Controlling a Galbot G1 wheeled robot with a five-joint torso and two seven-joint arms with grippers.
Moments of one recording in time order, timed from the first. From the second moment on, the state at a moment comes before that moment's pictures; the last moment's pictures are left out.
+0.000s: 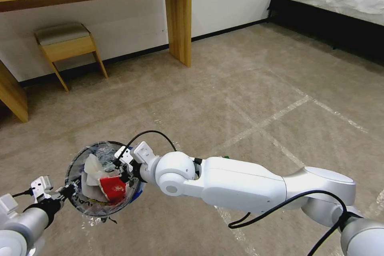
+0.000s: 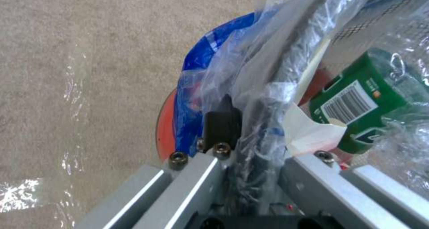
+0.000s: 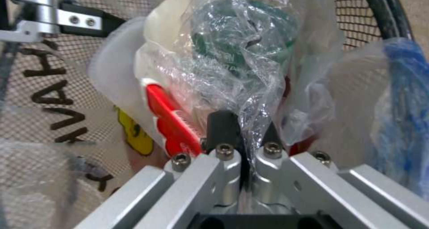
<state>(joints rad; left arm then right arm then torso) 1.65 -1.25 -1.07 -2.21 -1.17 0.72 -0.27 -0.16 1.31 -0.88 1.76 1.15 -0.63 0.41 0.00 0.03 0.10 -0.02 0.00</state>
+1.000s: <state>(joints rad) 1.65 -1.25 -1.07 -2.20 -1.16 0.72 -0.27 -0.15 1.32 -0.88 1.79 1.17 -0.65 0.46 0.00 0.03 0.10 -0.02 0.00</state>
